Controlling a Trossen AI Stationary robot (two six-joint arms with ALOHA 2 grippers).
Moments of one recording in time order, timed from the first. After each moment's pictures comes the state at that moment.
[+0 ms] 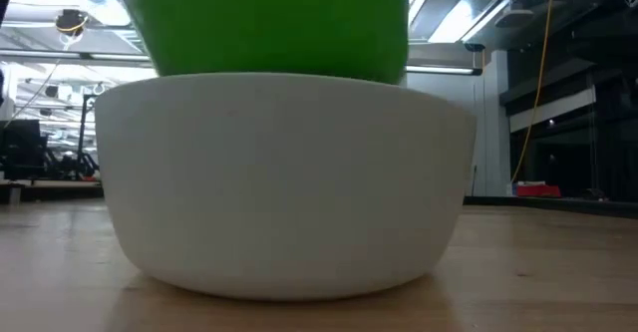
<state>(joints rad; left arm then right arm) -0.34 1.85 1.31 -0.32 0.07 -0.01 1.21 1.04 0.37 -0.65 1.57 1.71</state>
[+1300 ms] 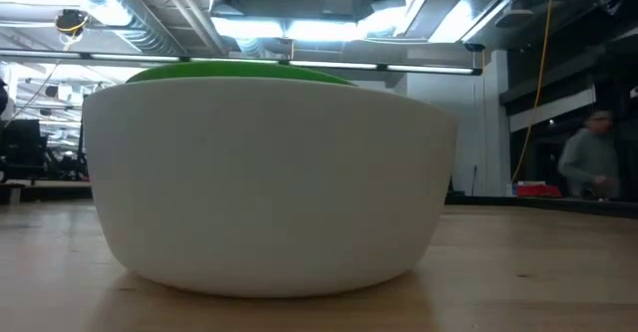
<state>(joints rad) 0.10 1.08 0.95 -0.14 0.07 0.07 1.41 1.01 0.30 -1.06 1.57 2.06</state>
